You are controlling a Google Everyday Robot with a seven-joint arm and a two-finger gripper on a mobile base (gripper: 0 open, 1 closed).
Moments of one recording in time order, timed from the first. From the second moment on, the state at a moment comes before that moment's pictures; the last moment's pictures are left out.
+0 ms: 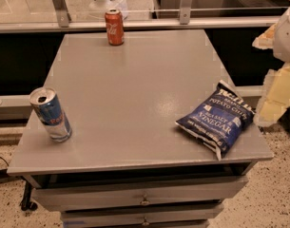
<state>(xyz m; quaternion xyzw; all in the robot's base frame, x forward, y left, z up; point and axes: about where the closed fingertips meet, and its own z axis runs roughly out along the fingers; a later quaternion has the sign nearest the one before) 0.438 -0.217 0.976 -0.60 0.78 -0.03 0.16</state>
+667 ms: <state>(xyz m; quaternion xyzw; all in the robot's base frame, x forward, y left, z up) 0.448 -0.210 0.964 -0.60 0.78 -0.03 0.18</state>
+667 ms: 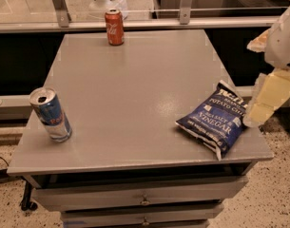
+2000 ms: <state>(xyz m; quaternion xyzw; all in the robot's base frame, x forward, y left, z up) 0.519 -0.248 0.865 -0.46 0.85 0.09 0.24</state>
